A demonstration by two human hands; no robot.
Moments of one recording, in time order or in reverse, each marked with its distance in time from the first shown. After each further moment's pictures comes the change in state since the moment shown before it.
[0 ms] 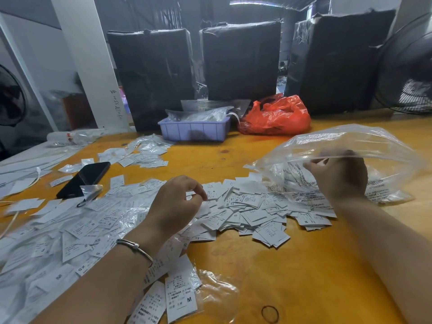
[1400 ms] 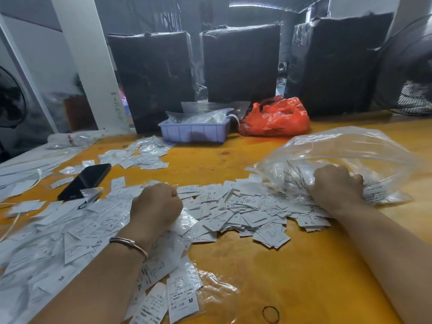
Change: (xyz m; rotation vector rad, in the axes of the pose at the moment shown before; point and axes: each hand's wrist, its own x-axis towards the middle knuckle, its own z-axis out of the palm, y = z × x) left_hand 0.010 -0.021 -0.013 0.376 0.009 -0.341; right_hand -0.004 0.005 0.004 -0.633 -0.442 -0.034
